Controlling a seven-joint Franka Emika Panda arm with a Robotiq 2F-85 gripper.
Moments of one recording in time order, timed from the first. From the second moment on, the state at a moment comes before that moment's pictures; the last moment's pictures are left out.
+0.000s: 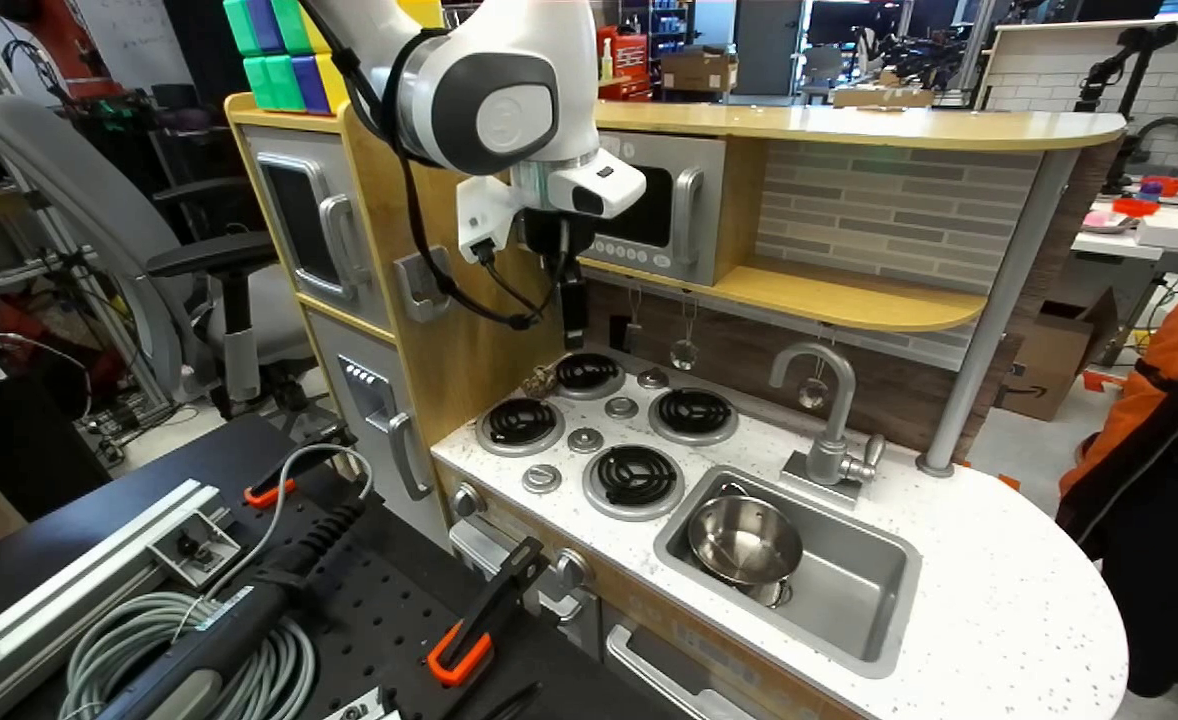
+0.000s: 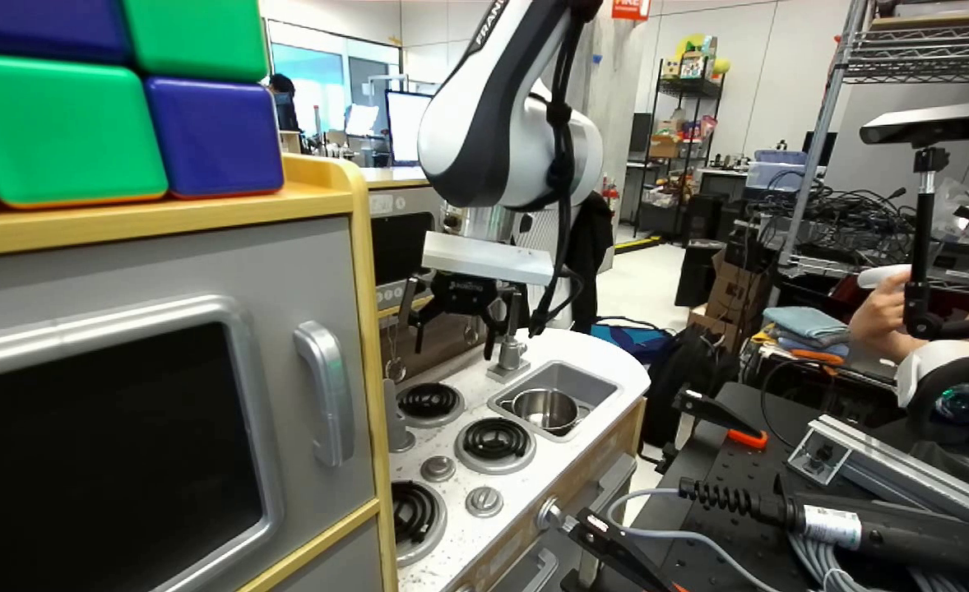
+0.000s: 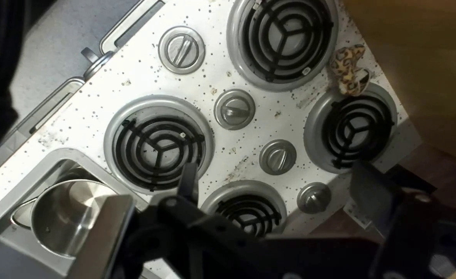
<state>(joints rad) 0.13 0.53 -0.04 -2.08 0.26 2.73 0.53</state>
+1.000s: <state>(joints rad) -0.16 0.54 0.21 -2.08 0.36 2.70 -0.10</state>
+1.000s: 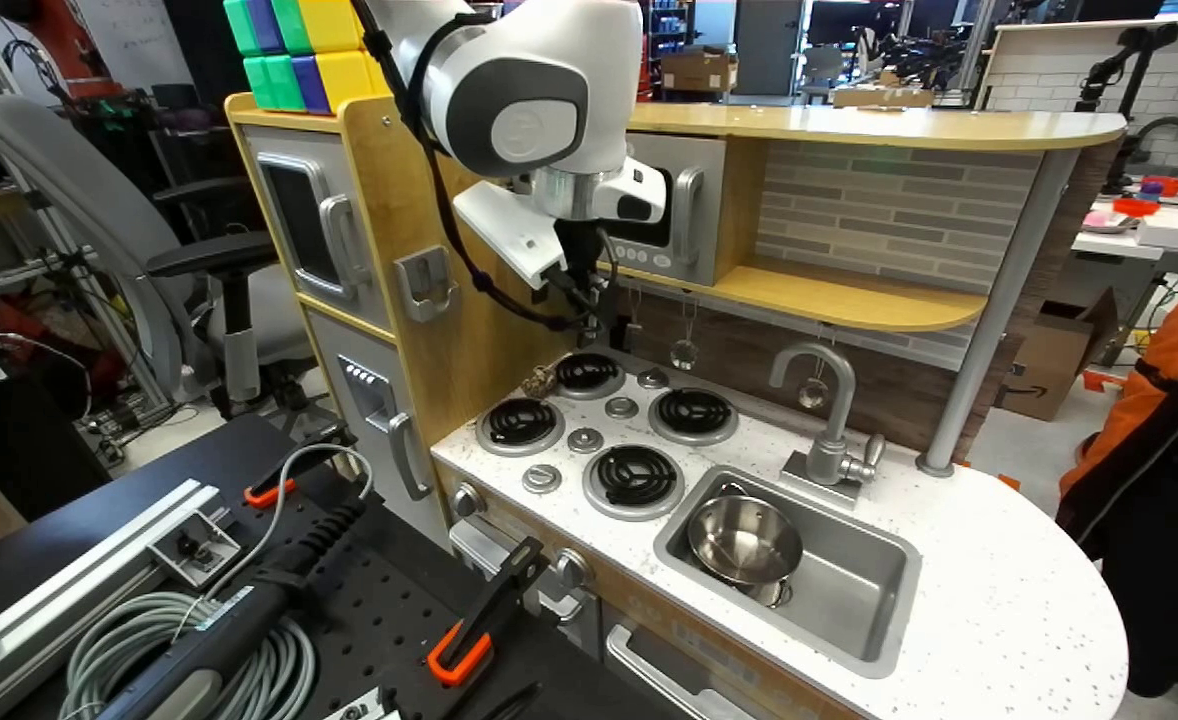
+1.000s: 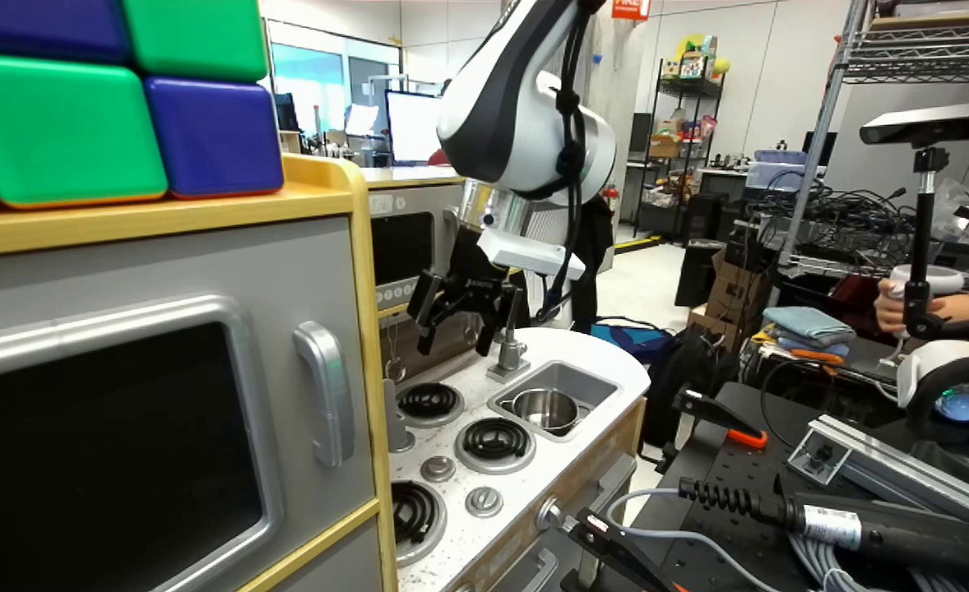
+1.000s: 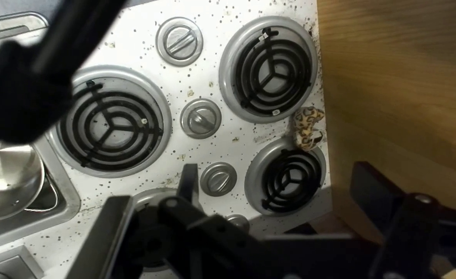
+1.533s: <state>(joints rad) 0.07 0.81 0.10 -1.91 0.32 2.70 0.22</state>
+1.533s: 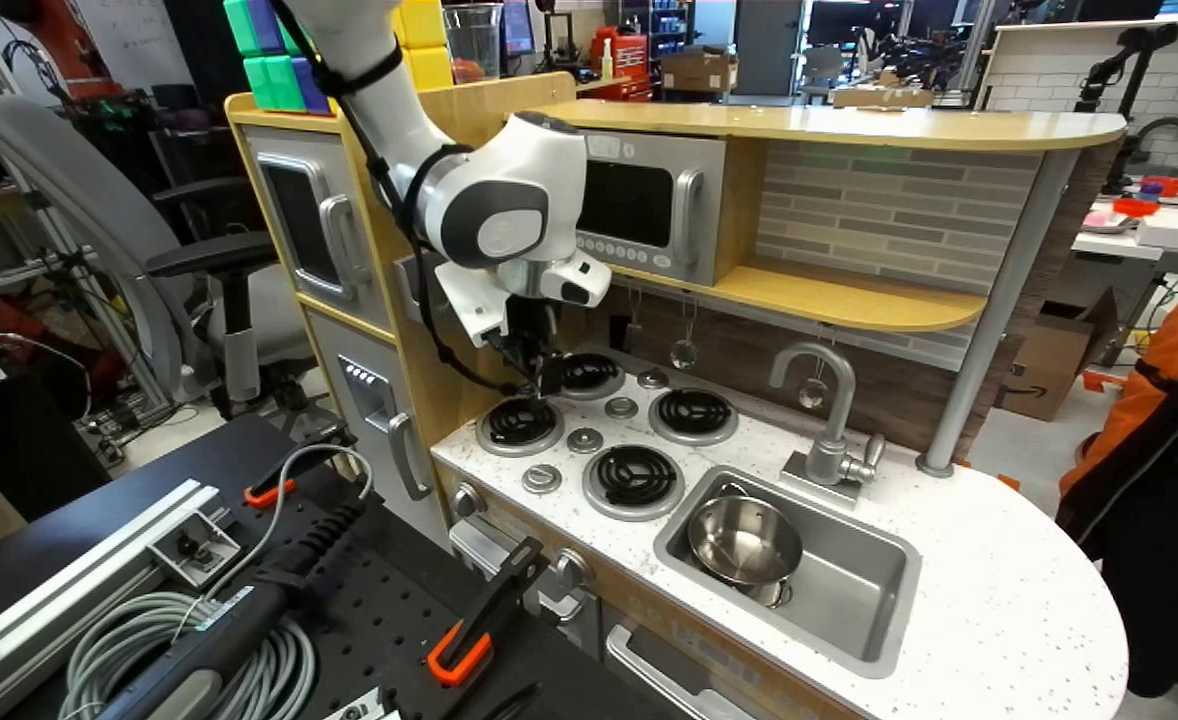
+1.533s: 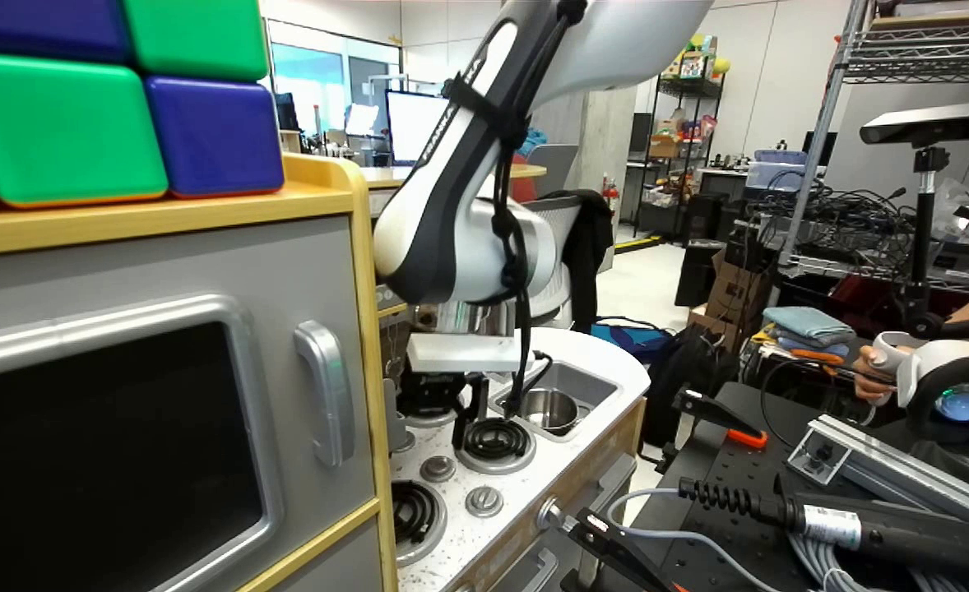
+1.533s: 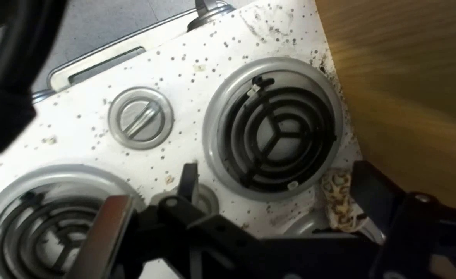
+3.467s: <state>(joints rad) -0.36 1.05 0.47 -1.96 0.18 3.34 0.16</state>
